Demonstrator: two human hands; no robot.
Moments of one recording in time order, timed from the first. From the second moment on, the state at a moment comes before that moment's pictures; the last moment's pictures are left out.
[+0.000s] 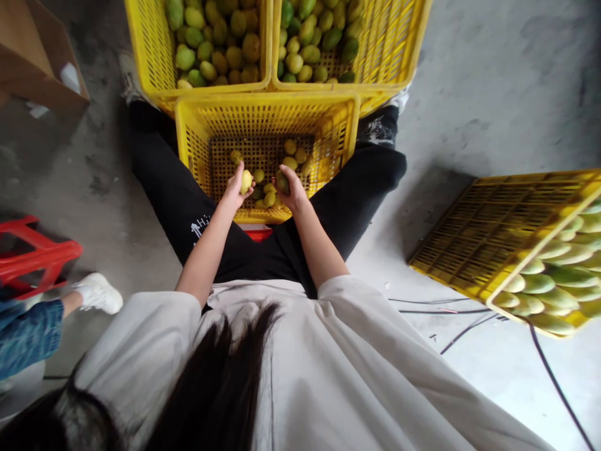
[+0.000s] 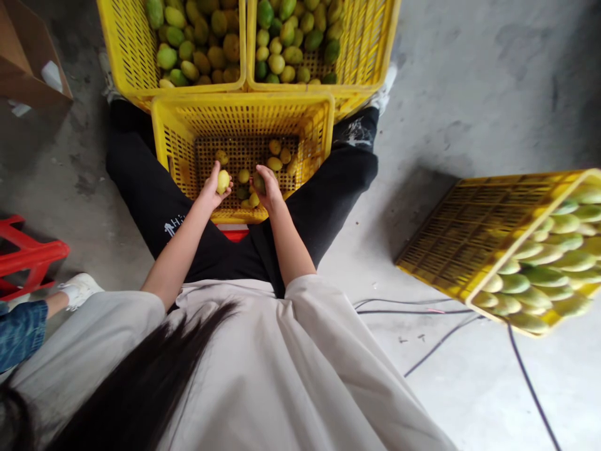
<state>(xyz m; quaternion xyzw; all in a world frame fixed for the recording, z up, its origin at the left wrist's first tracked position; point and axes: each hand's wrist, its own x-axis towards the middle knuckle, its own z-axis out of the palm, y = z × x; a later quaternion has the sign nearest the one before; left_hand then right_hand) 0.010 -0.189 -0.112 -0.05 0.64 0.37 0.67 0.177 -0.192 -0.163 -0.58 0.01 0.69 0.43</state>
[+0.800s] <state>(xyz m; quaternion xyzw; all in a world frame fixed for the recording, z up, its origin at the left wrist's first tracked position) 0.009 -0.189 -0.111 -0.05 0.65 0.40 0.65 0.183 -0.186 -0.152 -0.57 0.03 0.69 0.44</state>
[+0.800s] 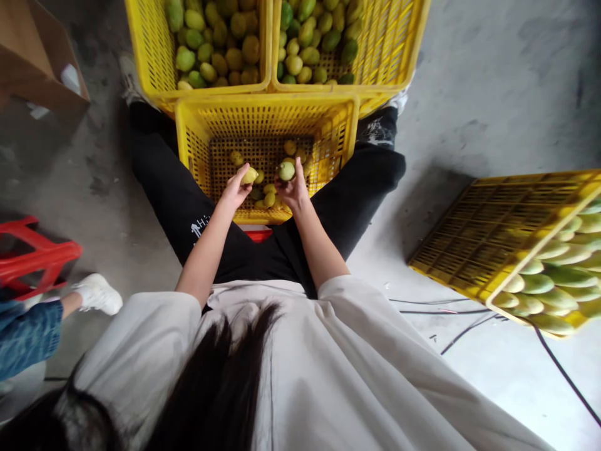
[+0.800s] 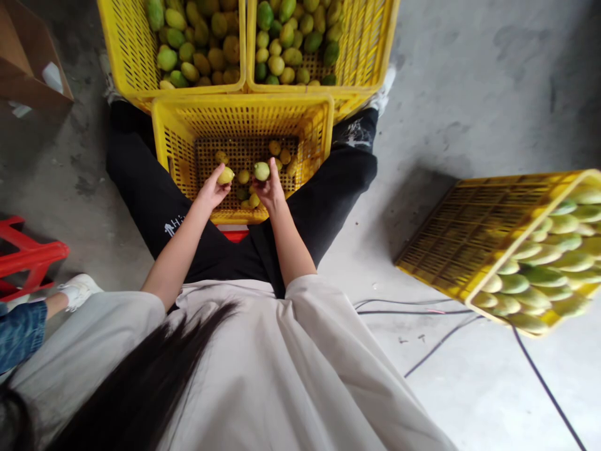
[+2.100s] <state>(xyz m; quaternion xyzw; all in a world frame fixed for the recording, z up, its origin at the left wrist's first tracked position) 0.004 -0.185 -0.115 -0.14 0.63 0.36 0.67 0.182 -0.189 -0.165 -0.52 0.04 0.74 0.42</state>
